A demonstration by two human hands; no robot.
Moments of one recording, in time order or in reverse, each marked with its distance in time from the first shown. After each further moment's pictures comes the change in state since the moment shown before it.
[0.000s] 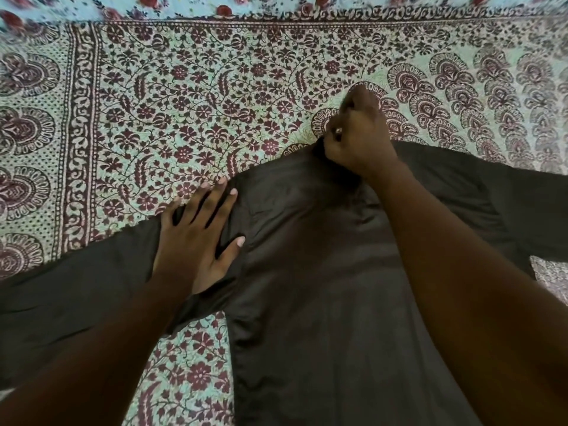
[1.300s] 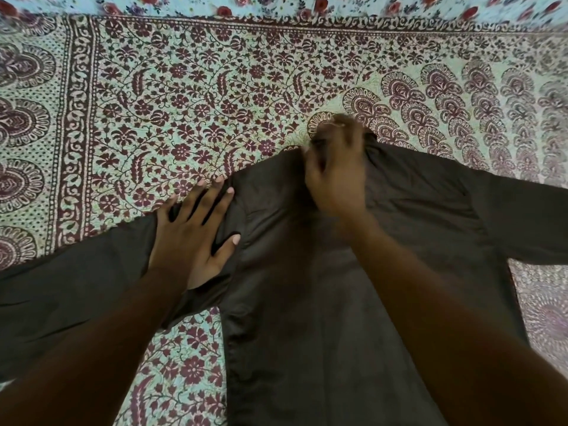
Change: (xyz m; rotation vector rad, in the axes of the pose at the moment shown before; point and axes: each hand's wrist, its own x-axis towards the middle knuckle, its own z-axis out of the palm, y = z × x) left_hand 0.002 0.000 -0.003 -0.004 -0.022 0.000; right_hand -0.055 -0.047 0.016 0.344 0.268 0.078
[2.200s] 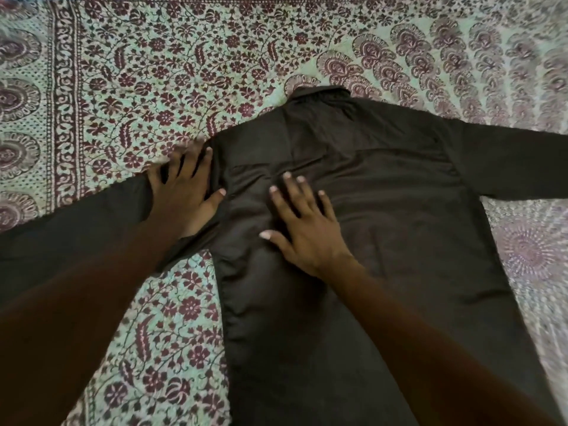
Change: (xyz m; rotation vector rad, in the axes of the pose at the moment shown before) left_hand -0.004 0.015 -0.010 -0.132 -0.060 -0.075; right_hand -0.182 0.002 -0.015 -0.429 -0.499 -0.102
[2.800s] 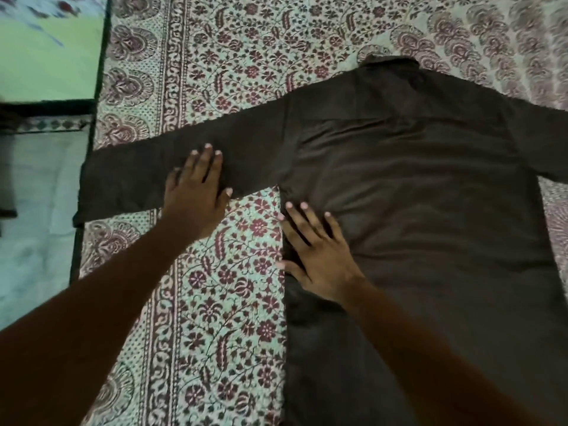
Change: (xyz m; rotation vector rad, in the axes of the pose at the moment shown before) left_hand -0.172 -0.064 -0.009 -0.015 -0.041 -0.165; right_hand -0.118 -0.104 0.021 -0.086 -0.142 -0.273
